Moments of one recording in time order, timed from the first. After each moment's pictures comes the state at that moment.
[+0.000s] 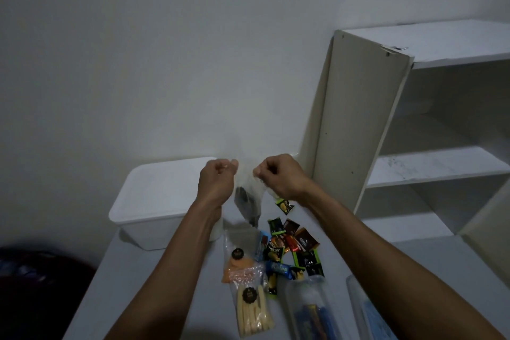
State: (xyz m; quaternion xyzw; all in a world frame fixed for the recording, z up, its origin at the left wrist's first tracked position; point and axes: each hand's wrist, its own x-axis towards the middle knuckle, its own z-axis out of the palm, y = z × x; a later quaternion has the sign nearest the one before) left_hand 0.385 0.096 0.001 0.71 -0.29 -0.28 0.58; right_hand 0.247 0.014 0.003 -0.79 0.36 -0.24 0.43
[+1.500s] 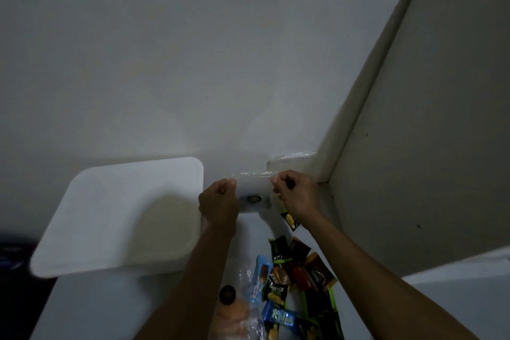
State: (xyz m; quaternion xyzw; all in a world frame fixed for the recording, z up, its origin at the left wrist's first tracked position) left_hand 0.447 -0.085 -0.152 0.78 -0.11 -0.23 0.57; right_hand 0.316 -0.174 -0.174 -0.65 0.50 -0.32 0.47
